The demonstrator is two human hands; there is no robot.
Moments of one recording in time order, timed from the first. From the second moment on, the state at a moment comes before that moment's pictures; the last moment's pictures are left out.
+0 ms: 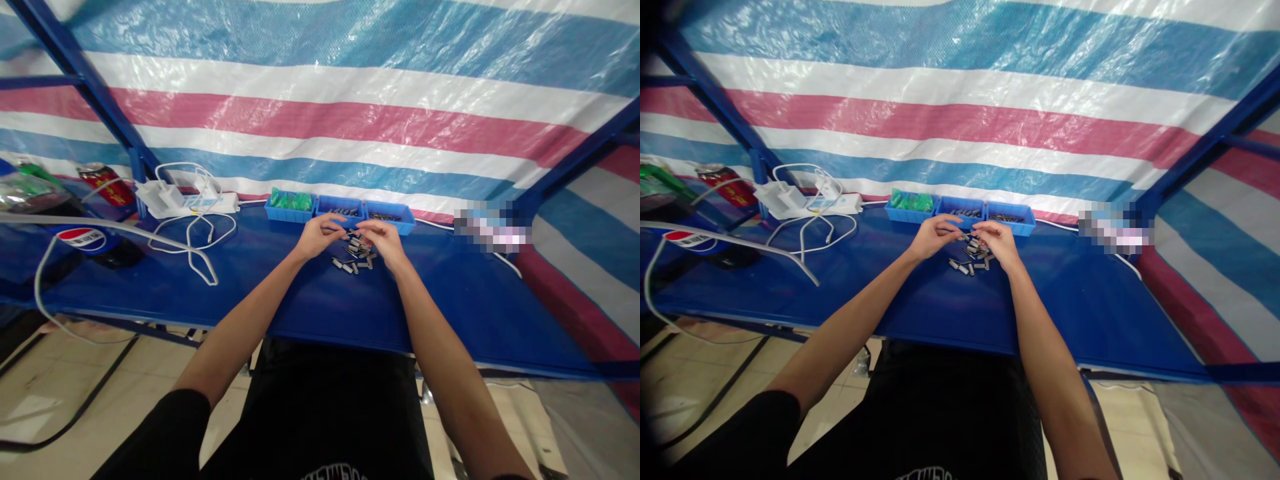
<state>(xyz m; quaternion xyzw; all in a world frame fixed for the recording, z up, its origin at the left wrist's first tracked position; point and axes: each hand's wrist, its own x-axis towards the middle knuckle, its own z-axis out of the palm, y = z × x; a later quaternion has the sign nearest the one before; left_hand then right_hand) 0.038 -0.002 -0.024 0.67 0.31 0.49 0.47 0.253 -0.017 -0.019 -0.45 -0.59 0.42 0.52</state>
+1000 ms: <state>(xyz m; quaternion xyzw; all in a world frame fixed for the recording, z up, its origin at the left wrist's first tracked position) 0.034 -0.008 -0.022 0.88 0.26 0.33 0.22 0.266 -0.010 -0.021 -0.48 -0.53 0.35 0.60</state>
